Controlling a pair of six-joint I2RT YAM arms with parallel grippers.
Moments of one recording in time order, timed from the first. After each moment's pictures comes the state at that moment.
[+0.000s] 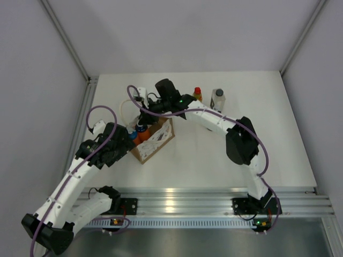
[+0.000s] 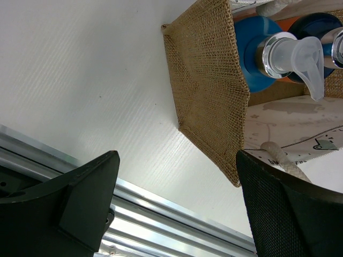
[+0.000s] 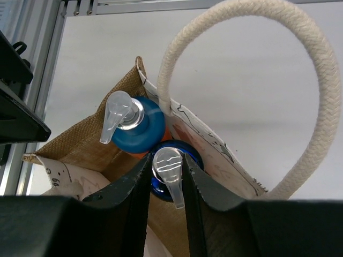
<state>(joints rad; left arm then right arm) -0.44 0.87 0.93 -1.10 -0.37 -1.05 0.83 2.14 1.93 -0.32 -0.72 -0.33</state>
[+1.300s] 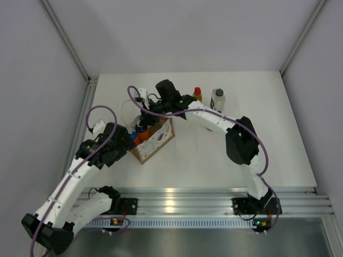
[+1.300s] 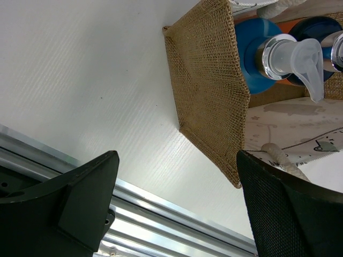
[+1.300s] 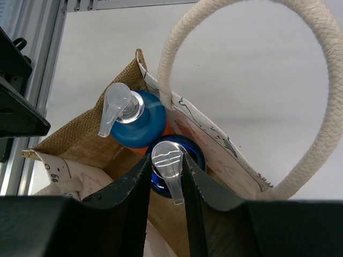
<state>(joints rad) -0.44 0.87 0.93 -1.10 -0.38 -1.05 0.83 2.14 1.91 -0.33 -0.73 -0.33</state>
